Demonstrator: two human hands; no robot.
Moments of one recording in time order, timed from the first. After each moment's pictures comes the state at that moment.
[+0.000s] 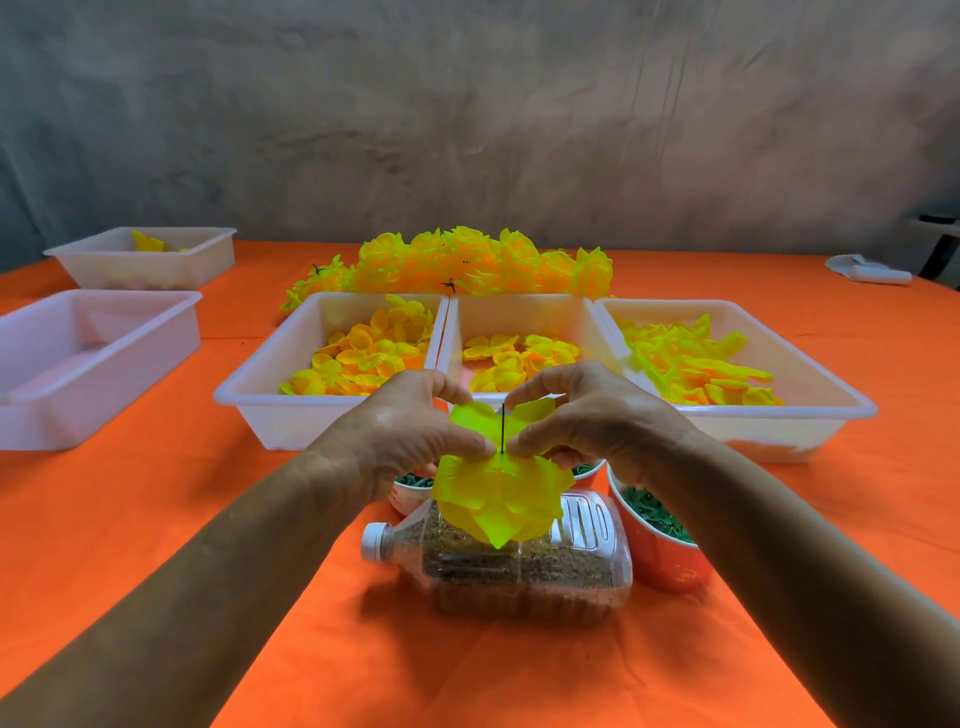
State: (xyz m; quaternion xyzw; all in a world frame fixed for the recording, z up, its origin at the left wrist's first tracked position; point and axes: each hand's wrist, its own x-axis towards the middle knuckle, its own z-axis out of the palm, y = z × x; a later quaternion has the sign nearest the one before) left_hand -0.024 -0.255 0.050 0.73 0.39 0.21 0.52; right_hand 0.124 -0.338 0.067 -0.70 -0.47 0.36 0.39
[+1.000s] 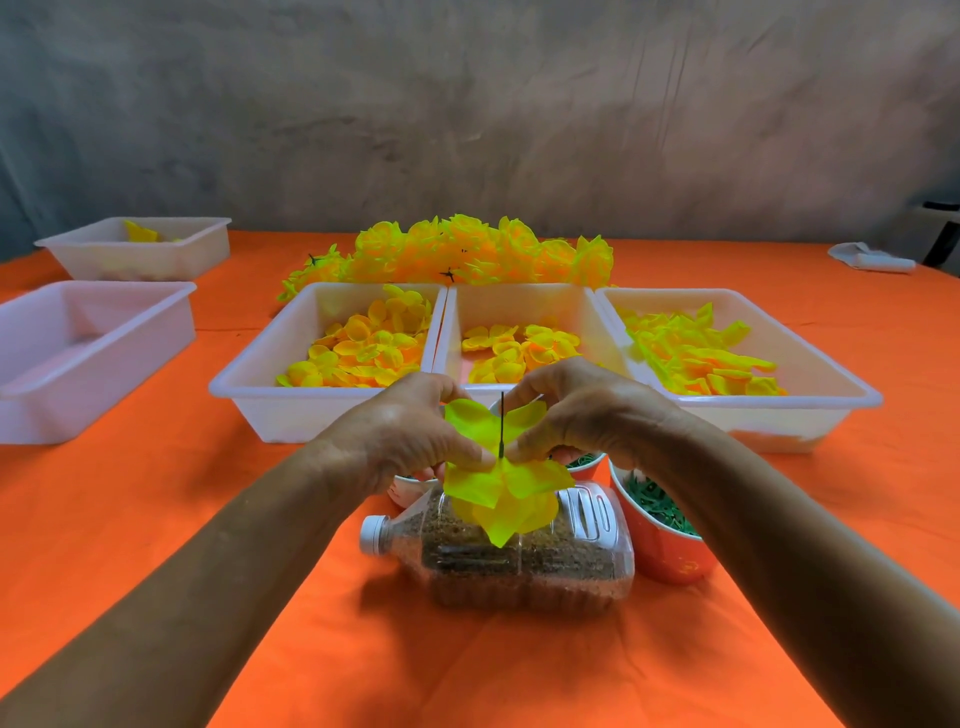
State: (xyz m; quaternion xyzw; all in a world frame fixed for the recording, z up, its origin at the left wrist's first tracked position) left_hand -0.019 -0.253 0.045 0.75 0.40 0.15 0.51; right_hand 0.131 -0.325 0.060 -0.72 -0.51 0.36 0.30
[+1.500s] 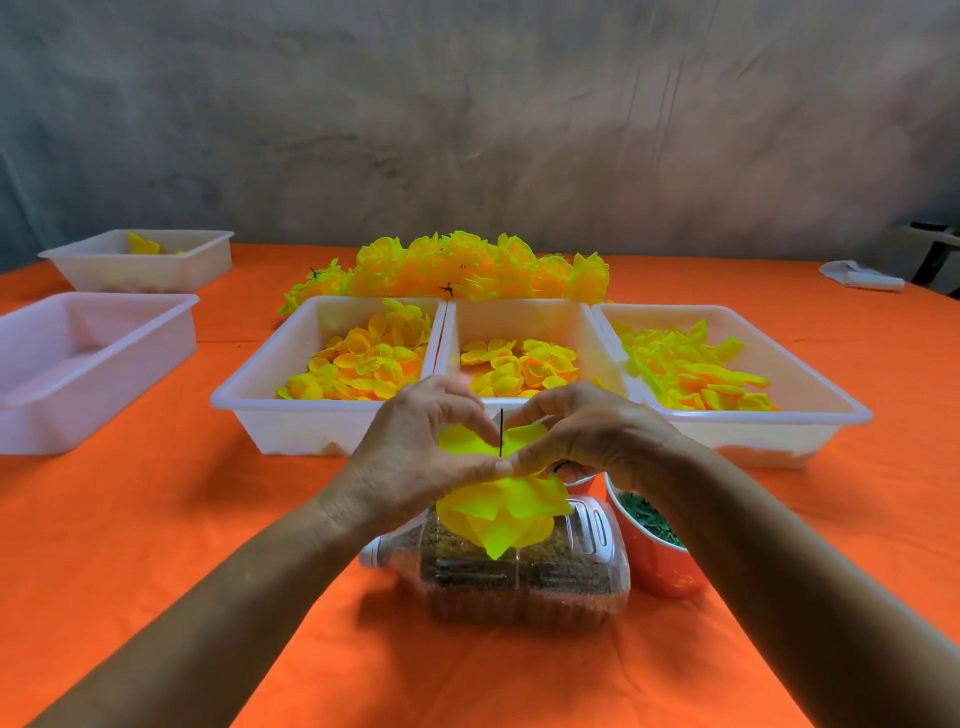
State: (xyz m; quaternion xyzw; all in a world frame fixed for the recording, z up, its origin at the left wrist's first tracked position) left_hand -0.029 -0.270 0.037 0.86 0.27 0.30 0.32; right_hand 0.134 -0.332 0.057 -0.71 -0.47 0.40 0.34
